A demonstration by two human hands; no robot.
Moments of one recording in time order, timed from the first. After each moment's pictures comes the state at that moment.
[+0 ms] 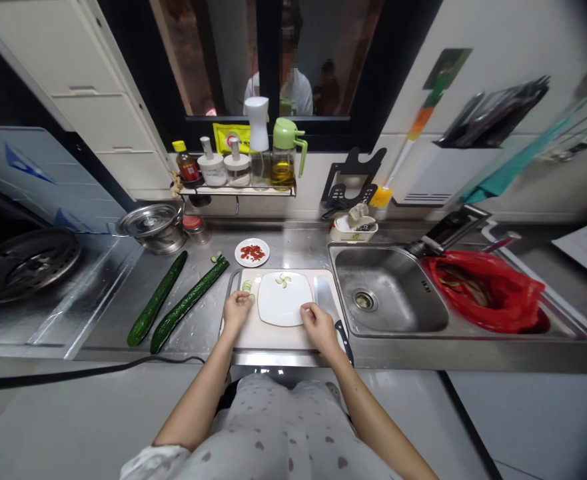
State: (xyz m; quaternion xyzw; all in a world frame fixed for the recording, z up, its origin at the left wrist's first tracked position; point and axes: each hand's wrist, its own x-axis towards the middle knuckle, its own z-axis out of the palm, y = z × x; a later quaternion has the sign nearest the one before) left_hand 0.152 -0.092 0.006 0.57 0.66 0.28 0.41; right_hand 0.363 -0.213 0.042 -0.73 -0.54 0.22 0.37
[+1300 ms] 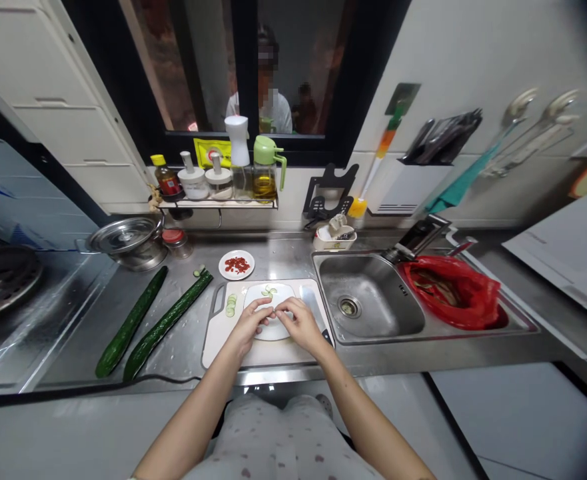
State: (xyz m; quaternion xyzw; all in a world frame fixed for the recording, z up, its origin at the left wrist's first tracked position) left_hand 0.211 -0.123 0.078 0.43 0.46 0.26 0.73; right_hand 0.364 -0.186 0.089 -0.59 -0.66 0.20 0.41
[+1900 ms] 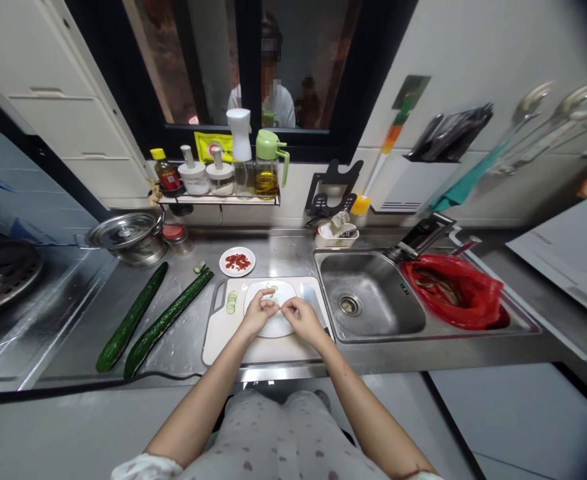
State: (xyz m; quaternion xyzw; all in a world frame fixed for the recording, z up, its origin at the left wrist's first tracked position) left_hand 0.231 -0.110 0.049 0.49 0.39 0.33 0.71; right_hand 0.378 -0.175 0.057 -0.64 -0.61 0.24 0.39
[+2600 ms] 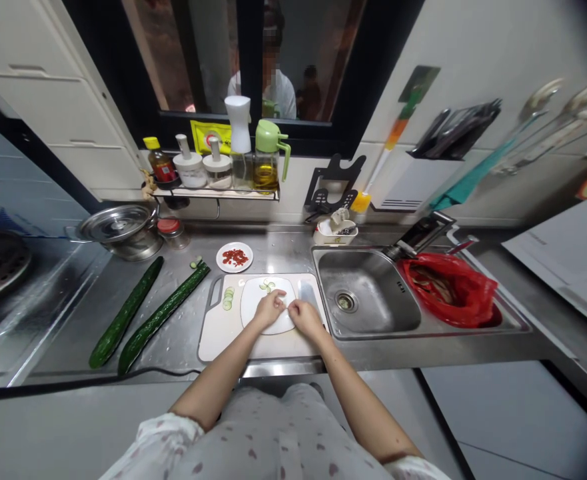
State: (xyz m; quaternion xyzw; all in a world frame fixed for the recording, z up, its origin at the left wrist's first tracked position) left_hand 0.272 -0.092 -0.014 0.73 0.45 0.18 0.48; right_hand 0.405 -0.171 0.009 -0.78 -0.58 0.21 0.15
